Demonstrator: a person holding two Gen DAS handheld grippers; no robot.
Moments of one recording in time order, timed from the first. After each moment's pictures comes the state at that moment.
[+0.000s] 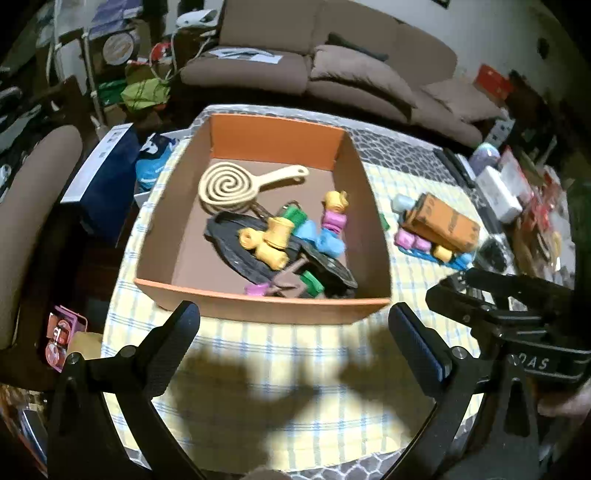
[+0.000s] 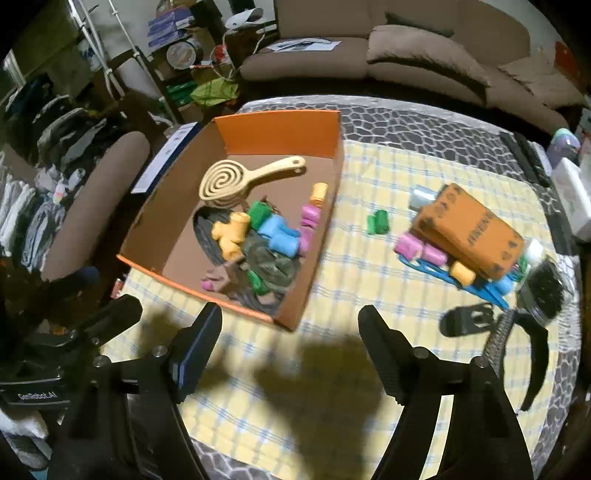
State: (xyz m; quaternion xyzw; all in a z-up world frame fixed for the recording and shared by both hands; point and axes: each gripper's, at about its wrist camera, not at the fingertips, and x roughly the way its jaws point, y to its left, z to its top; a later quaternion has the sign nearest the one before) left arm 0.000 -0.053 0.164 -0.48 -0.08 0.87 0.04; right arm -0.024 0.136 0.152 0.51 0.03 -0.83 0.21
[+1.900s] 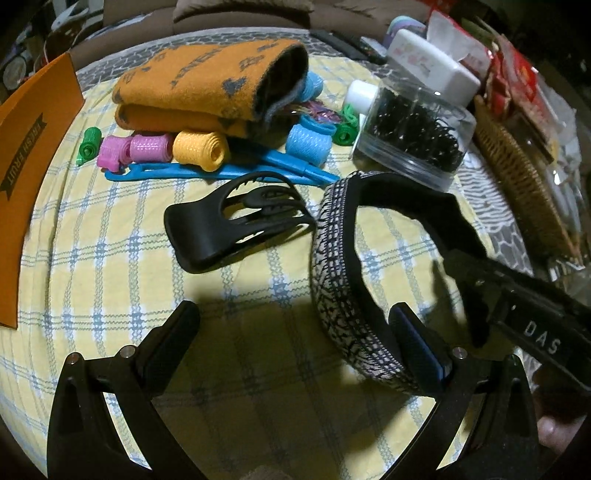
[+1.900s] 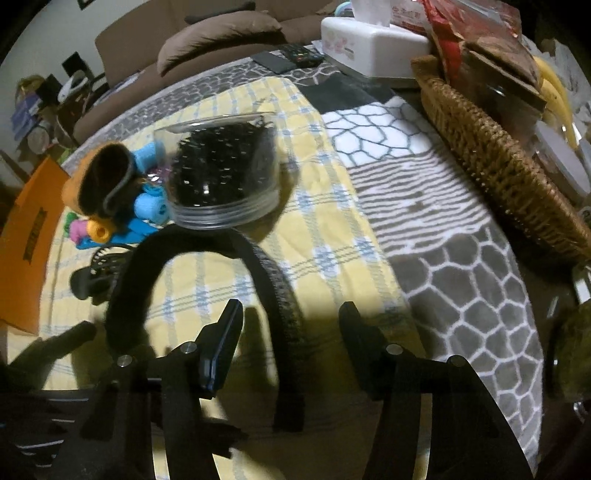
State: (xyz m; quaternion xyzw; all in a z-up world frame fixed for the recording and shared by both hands) left arm -0.042 0.275 0.011 -0.55 -0.01 0.82 0.14; right arm -0.032 0.467 0.026 0.51 -0.10 -0.85 -0.01
